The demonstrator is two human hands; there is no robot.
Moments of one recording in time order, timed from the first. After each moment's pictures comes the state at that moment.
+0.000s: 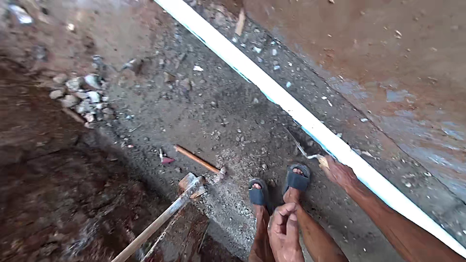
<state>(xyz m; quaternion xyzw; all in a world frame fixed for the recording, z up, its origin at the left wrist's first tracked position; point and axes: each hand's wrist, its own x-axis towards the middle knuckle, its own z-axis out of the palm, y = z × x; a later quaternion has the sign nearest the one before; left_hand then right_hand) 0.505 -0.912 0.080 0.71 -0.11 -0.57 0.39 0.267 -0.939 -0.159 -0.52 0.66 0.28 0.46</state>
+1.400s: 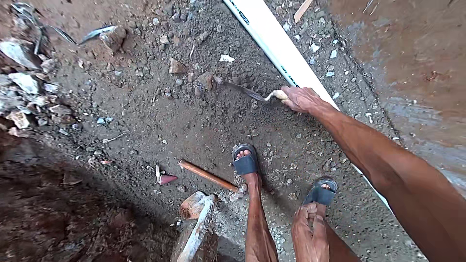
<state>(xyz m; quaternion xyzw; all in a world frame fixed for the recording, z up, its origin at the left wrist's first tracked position) 0.682 -1.020 -0.028 0.68 -0.12 -0.71 0.14 0.558 -1.296 -0.277 -0.73 0.51 0.27 0.37</state>
